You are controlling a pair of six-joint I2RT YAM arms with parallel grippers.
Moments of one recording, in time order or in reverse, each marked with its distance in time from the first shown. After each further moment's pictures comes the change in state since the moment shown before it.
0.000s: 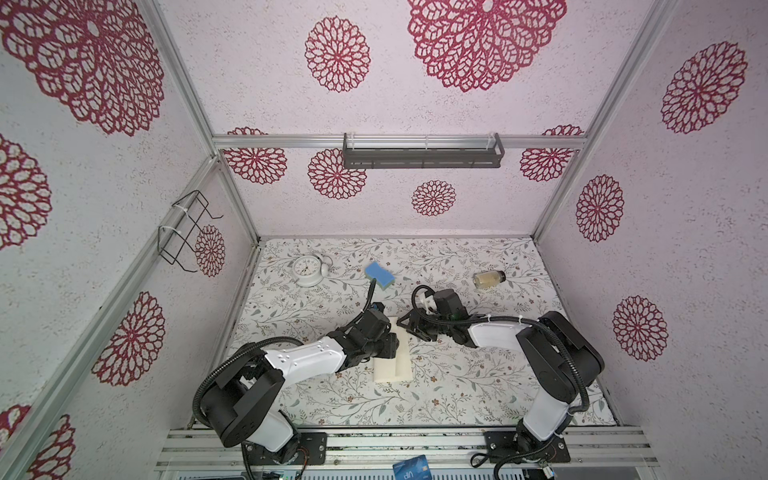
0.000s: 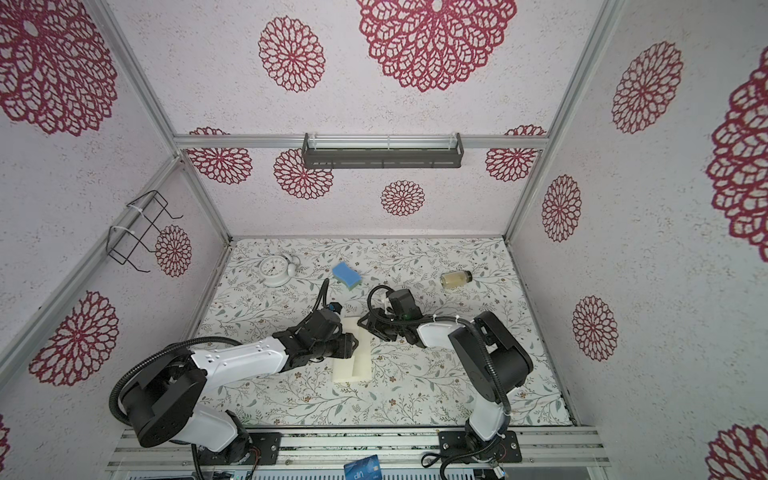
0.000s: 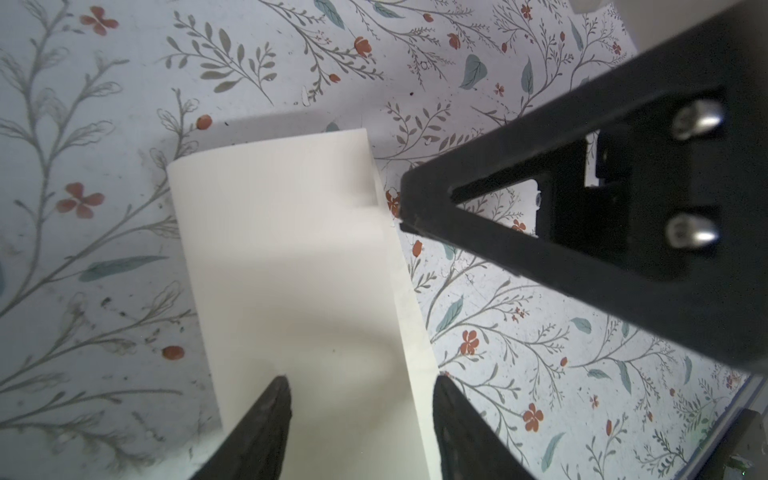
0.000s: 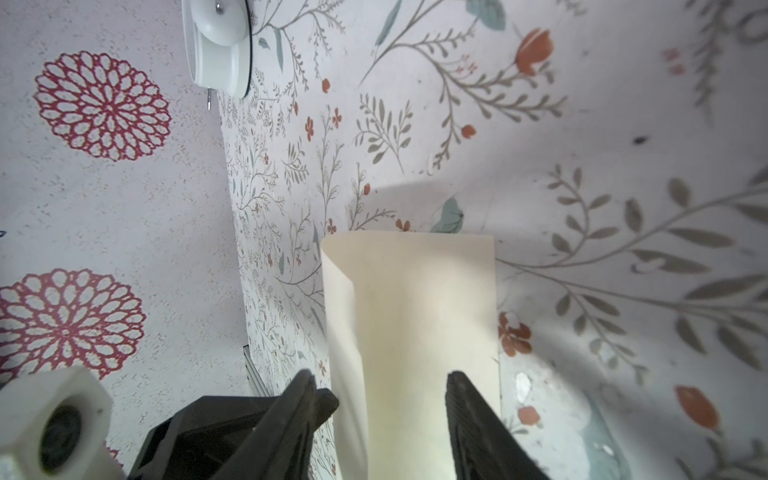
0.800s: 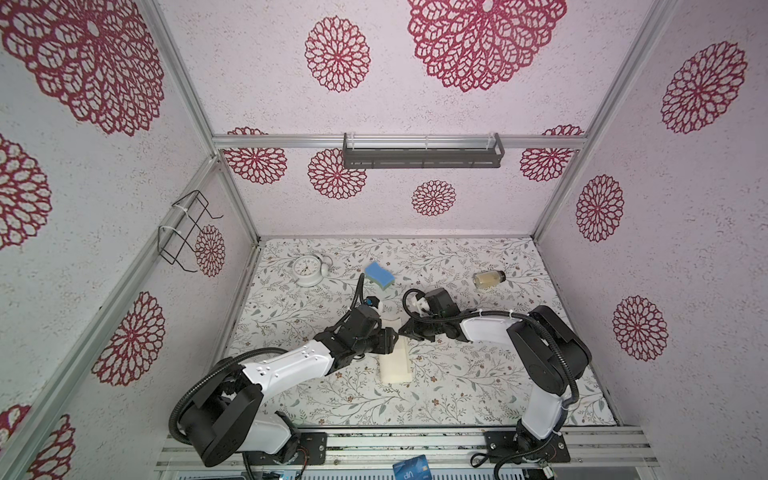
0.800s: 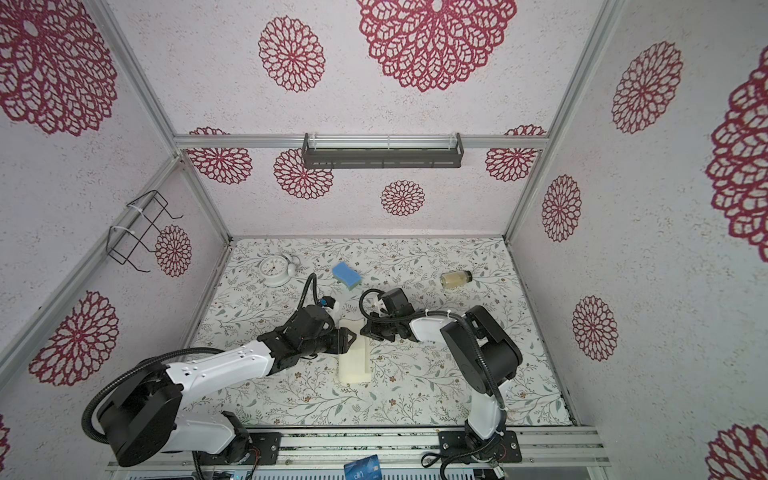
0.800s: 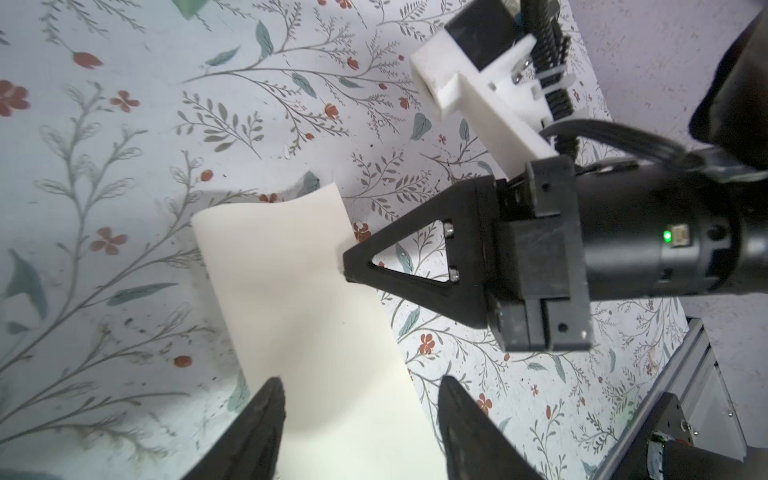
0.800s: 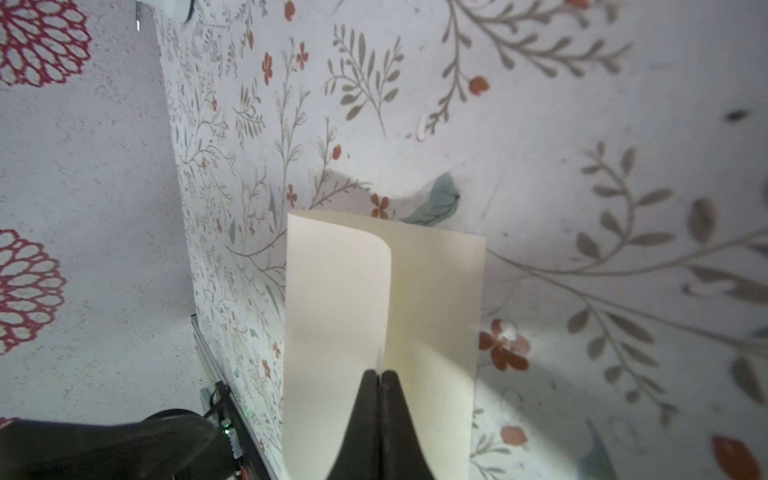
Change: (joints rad) left arm 0.069 -0.154 -0.048 0.021 0.059 0.027; right arm 0.003 0.069 0.094 -0.191 -0.009 -0.200
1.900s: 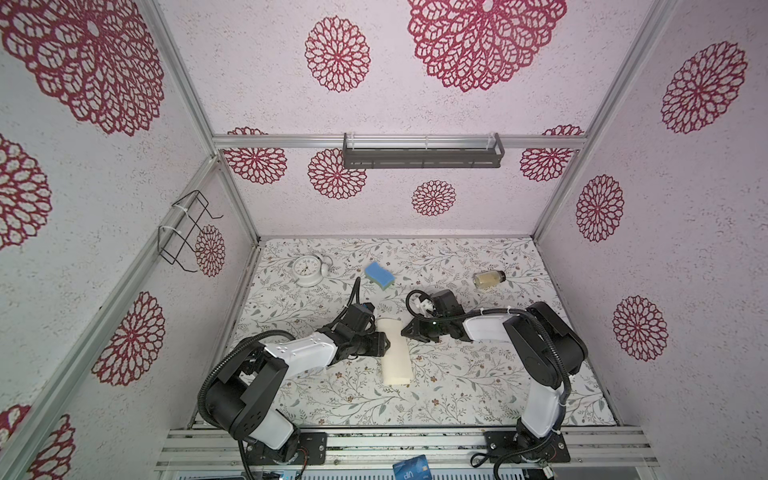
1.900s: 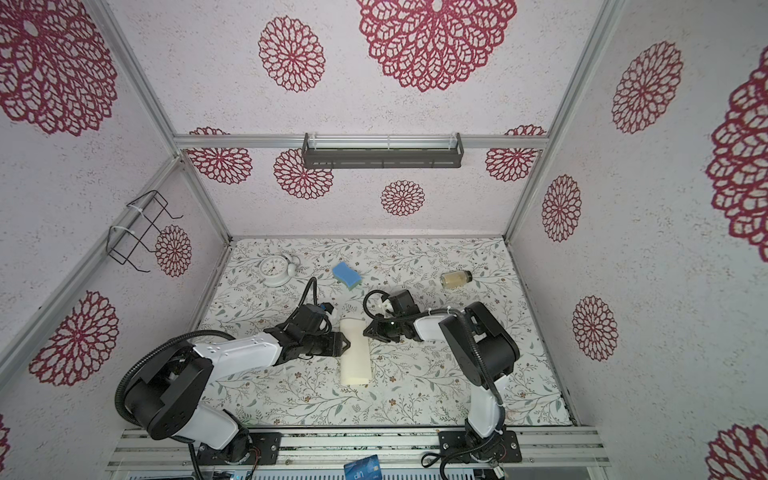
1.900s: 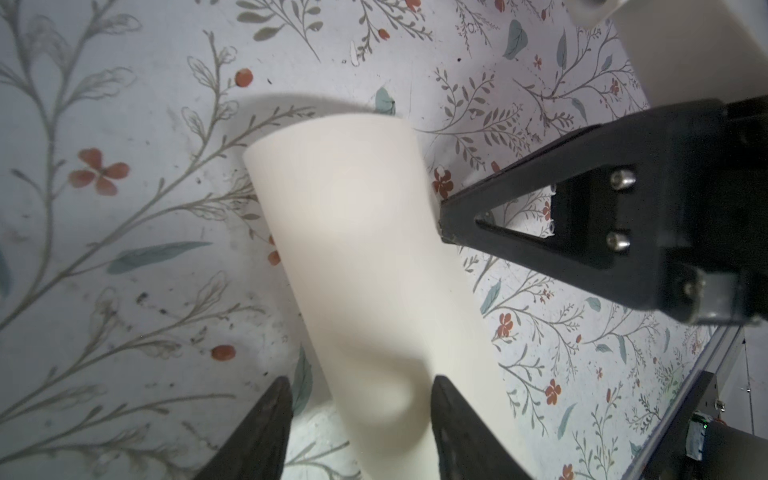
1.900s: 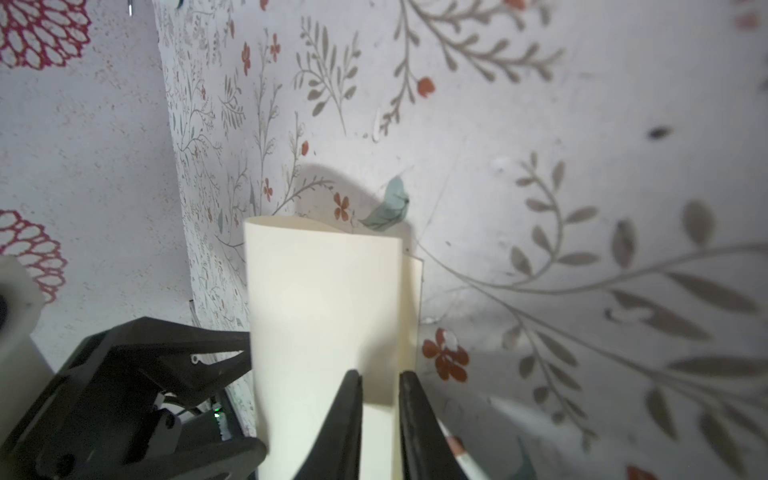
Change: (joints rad) left arm 0.086 0.190 -0.002 0.008 0.161 0.067; right arm -0.049 0.038 -0.035 0.066 -0.081 -0.037
